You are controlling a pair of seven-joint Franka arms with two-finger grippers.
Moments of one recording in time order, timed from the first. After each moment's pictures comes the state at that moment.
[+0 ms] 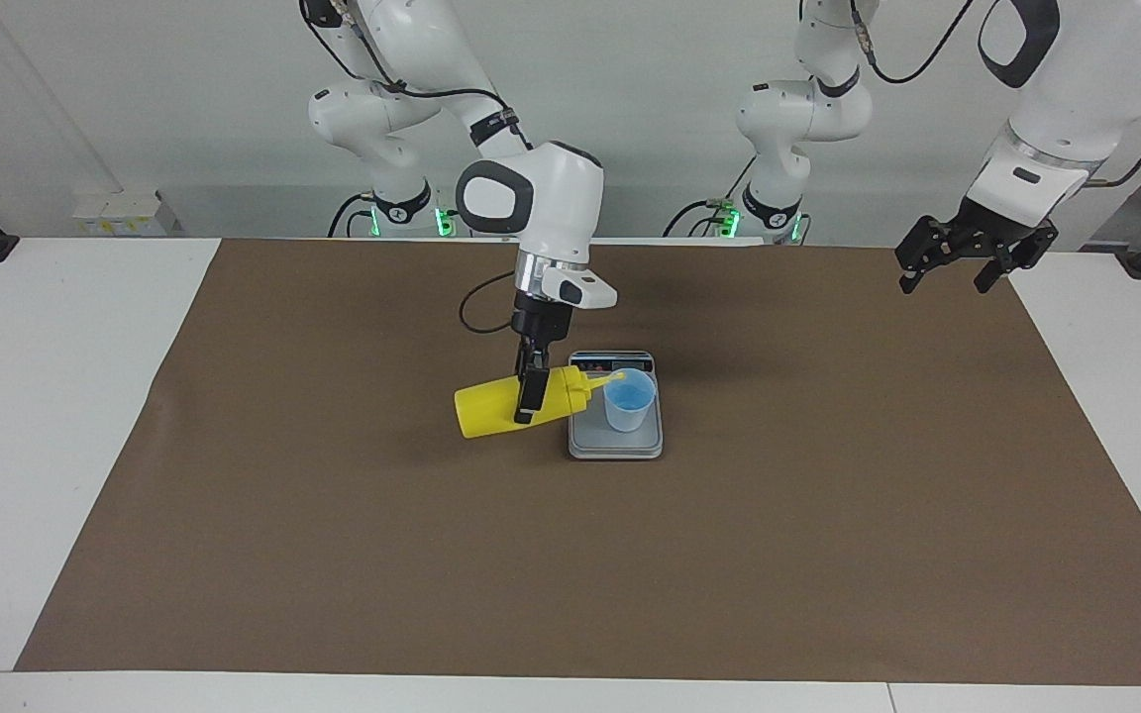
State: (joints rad) left arm -0.07 0.04 0.00 -1.51 0.00 1.56 -0.03; right arm 0.54 0.24 0.00 -1.88 -0.91 2.42 -0.50
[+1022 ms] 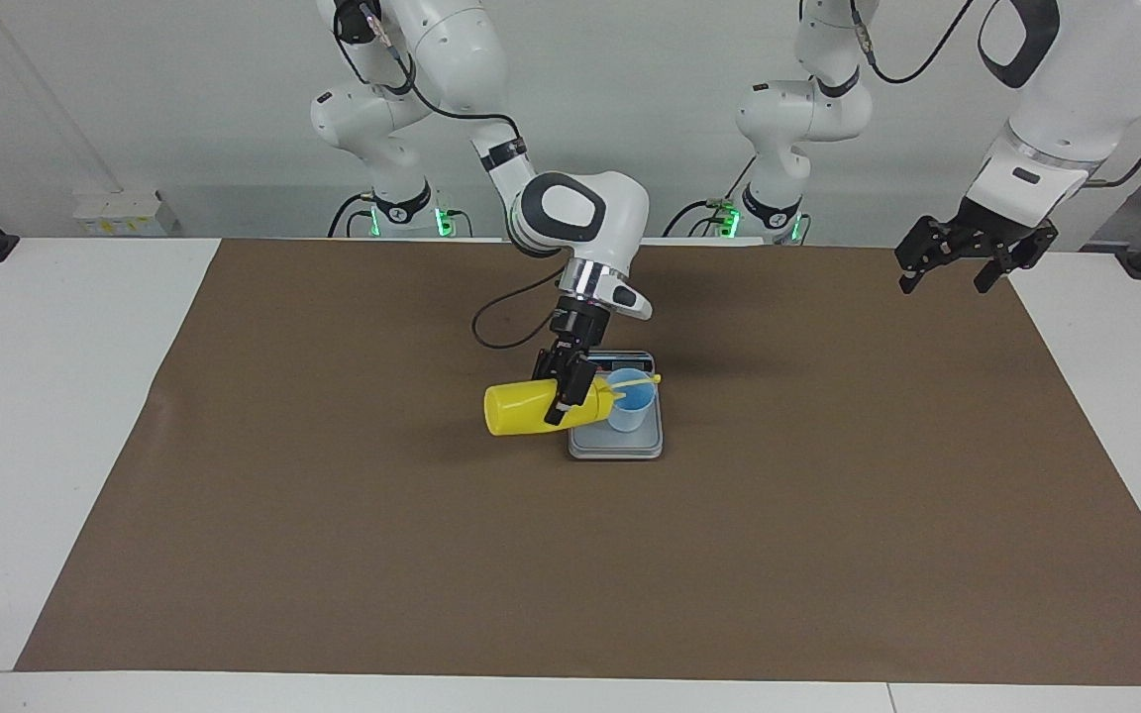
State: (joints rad) left arm -0.07 0.04 0.00 -1.51 0.00 1.55 -0.03; right arm 0.67 0.33 0.00 -1.89 -1.38 2.25 -0.23
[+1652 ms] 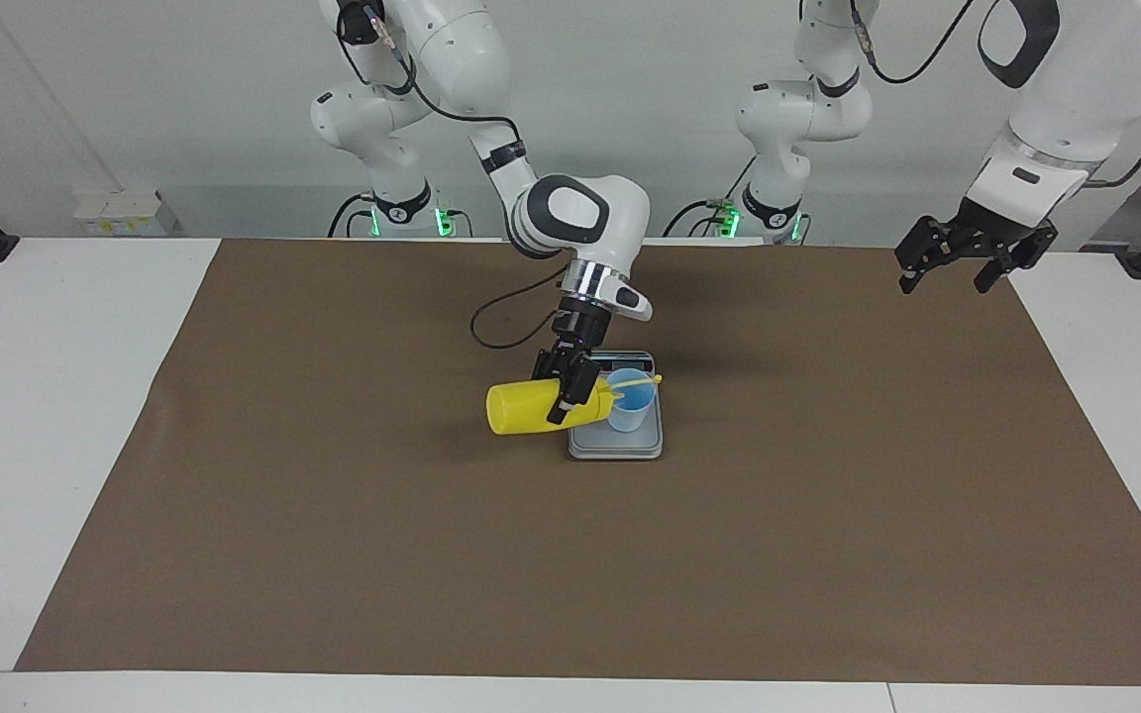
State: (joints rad) left arm -0.07 0.04 0.00 -1.51 0.00 1.55 -0.03; right arm 0.68 0.33 0.00 -1.90 -1.41 2.24 -0.23
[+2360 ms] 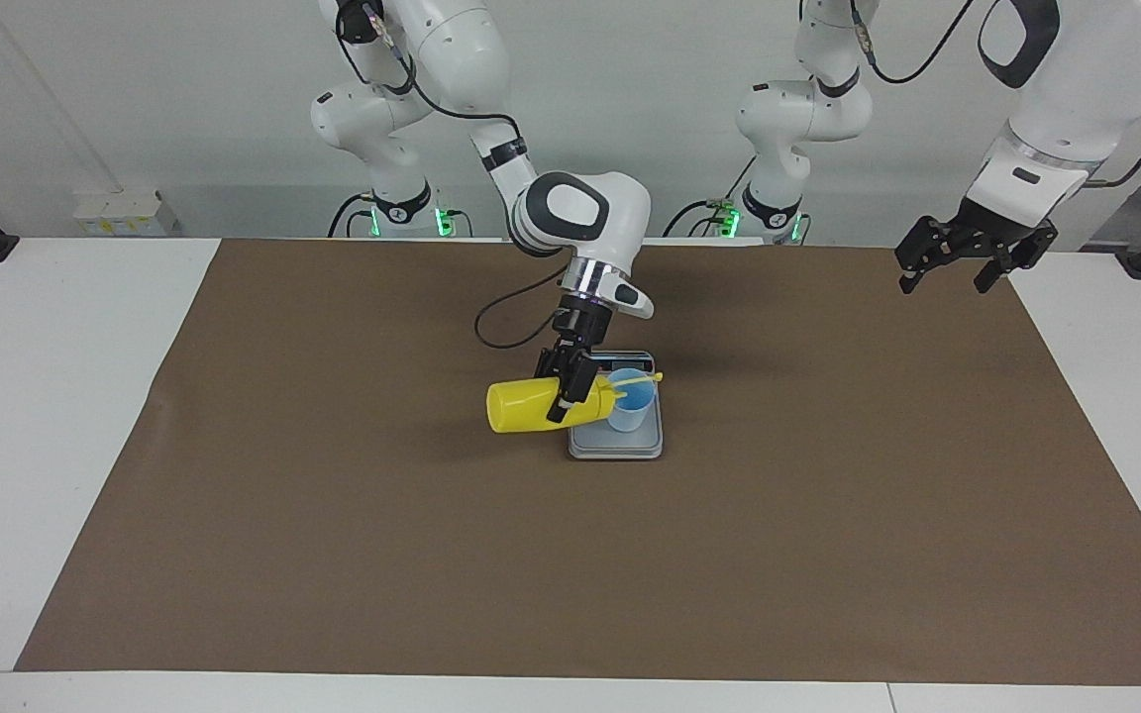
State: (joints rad) left arm -0.07 0.04 0.00 -1.51 0.00 1.55 -0.03; right arm 0.67 0.31 0.00 -1.89 -1.36 2.26 -0.19
